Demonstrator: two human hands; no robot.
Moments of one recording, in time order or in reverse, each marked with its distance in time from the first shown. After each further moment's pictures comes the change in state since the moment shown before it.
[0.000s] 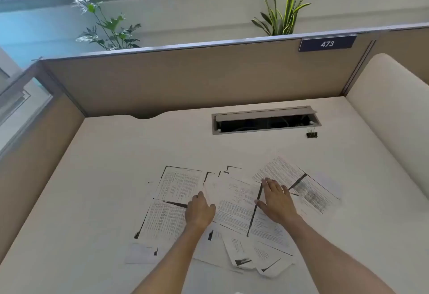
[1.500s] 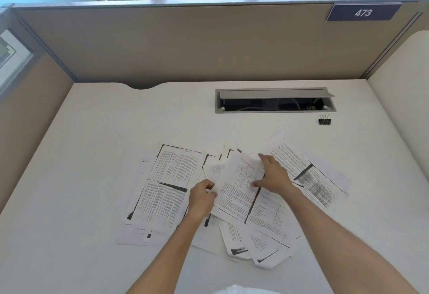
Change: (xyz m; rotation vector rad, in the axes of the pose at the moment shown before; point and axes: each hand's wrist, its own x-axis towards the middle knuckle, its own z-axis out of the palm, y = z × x) left_hand 0.005 0.006 0.006 -0.464 -0.058 -0.039; right_hand 0.061 -0.006 -0.020 0.216 -0.133 0.049
